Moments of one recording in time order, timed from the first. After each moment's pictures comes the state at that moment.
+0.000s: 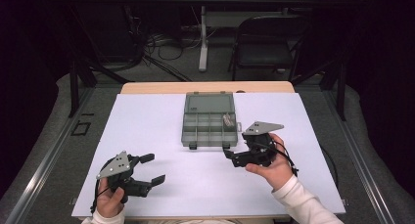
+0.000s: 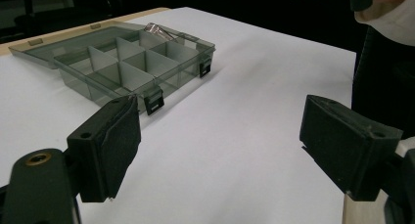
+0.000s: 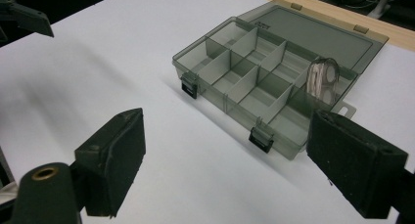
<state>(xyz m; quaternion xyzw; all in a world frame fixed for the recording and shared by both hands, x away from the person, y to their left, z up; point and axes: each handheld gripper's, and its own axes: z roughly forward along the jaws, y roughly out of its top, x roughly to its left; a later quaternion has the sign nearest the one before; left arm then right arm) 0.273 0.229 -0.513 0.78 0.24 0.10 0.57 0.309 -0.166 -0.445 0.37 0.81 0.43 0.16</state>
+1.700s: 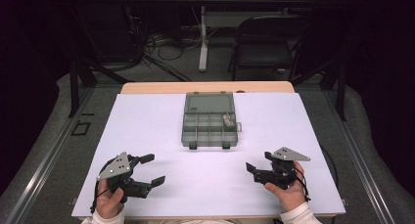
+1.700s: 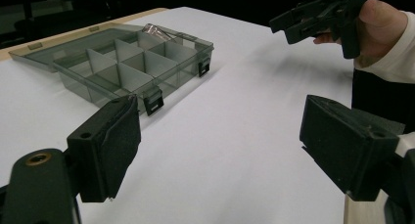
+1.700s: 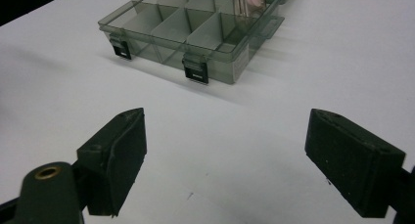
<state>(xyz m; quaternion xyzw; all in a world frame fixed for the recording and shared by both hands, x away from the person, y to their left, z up) 0.271 0.229 -0.513 0.78 0.23 0.11 0.57 0.282 -0.232 -0.529 0.46 0.73 0.46 0.19</state>
